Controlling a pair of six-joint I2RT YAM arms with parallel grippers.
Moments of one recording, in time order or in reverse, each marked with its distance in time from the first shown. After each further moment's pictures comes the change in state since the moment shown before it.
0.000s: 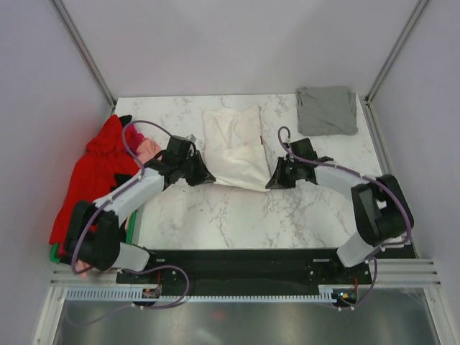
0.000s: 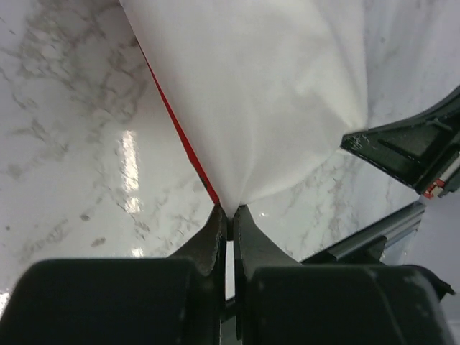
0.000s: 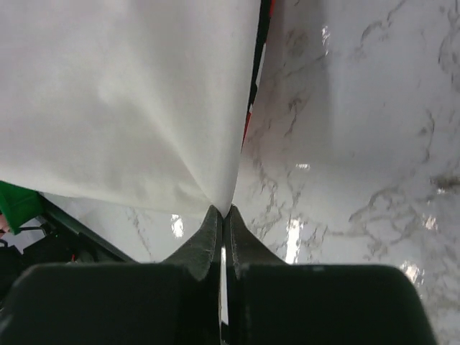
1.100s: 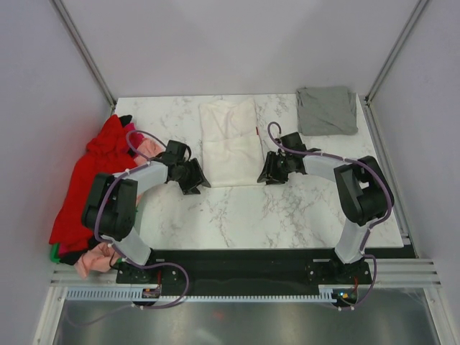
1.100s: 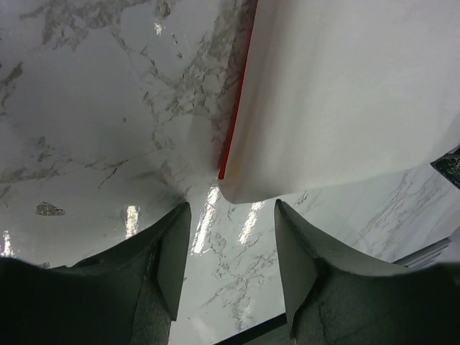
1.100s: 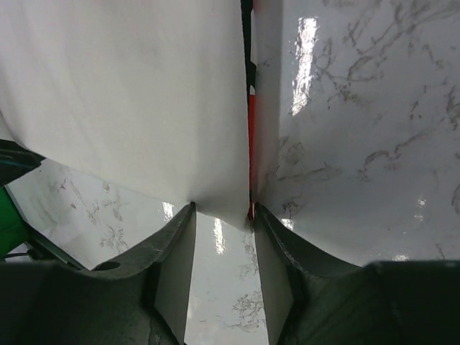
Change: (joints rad) left arm 0.118 0.207 -0.024 0.000 0.027 0.035; right arm 0.017 0.173 0.136 0.008 0.027 -0.013
